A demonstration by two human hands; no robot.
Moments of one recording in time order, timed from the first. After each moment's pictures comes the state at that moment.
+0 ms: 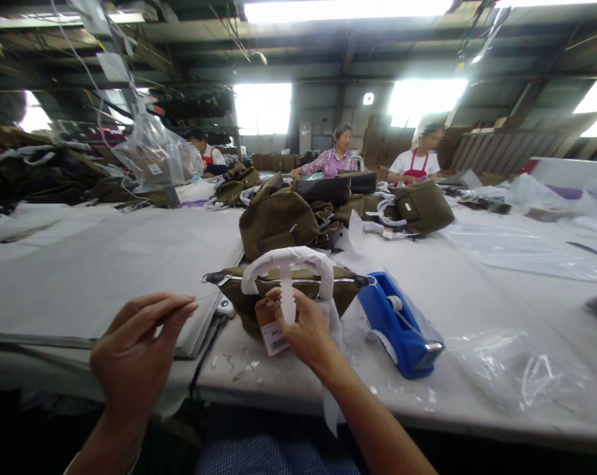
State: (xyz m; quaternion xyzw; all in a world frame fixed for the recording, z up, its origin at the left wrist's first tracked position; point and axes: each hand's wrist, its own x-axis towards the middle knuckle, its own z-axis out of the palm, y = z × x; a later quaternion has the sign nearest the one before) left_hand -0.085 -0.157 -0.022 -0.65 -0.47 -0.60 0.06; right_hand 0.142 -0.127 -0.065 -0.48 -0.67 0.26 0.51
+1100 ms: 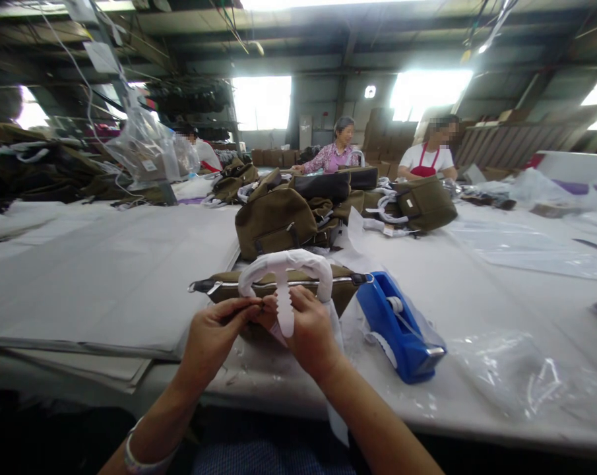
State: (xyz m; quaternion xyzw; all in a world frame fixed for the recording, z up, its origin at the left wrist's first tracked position) left_hand -0.019 -0.119 -0.052 -0.59 -0.47 -0.53 -0.39; right_hand 0.159 -0.119 -0.058 -0.35 -0.79 -0.08 0.50
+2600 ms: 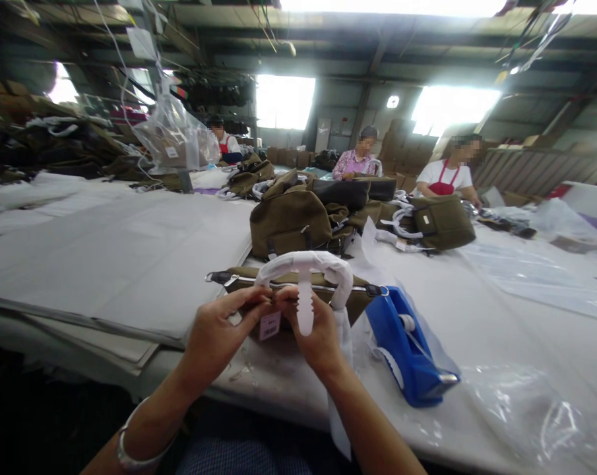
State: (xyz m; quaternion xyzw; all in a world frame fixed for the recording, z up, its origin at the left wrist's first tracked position) left_hand -0.031 -0.125 -0.039 -0.70 -0.46 -0.51 -0.19; right_hand 0.143 -0.112 -0.061 -0.38 -0.65 0.32 0.57
